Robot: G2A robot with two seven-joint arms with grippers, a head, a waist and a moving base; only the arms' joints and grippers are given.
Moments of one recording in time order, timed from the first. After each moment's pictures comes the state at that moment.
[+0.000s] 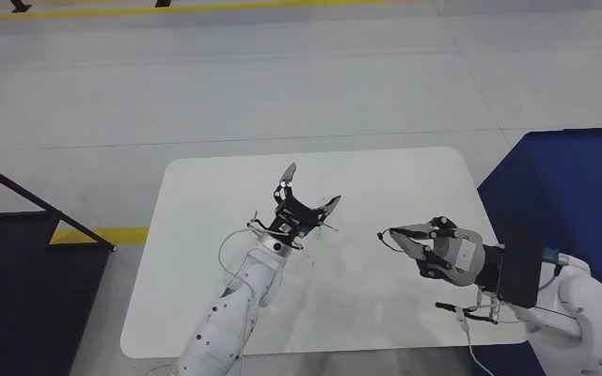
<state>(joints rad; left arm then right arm) 1.15 -1.51 -1.07 -1.43 1.89 0.01 0.40 -1.57 -0.88 1.67 -2.20 -0.88 -0.90 -0.08</state>
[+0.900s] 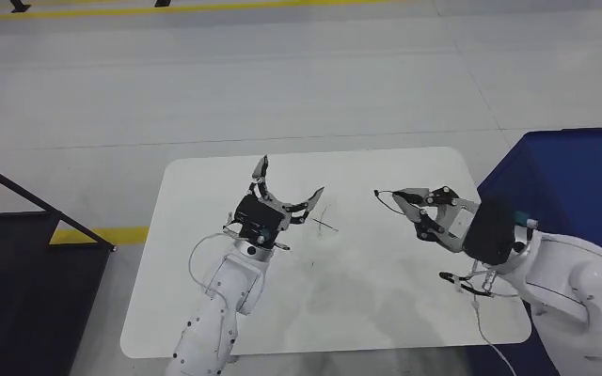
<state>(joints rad) 1.28 -1.48 -1.20 -1.68 1.70 -0.08 0.45 -1.40 -0.88 1.61 -2.11 -0.99 -0.74 0.16</state>
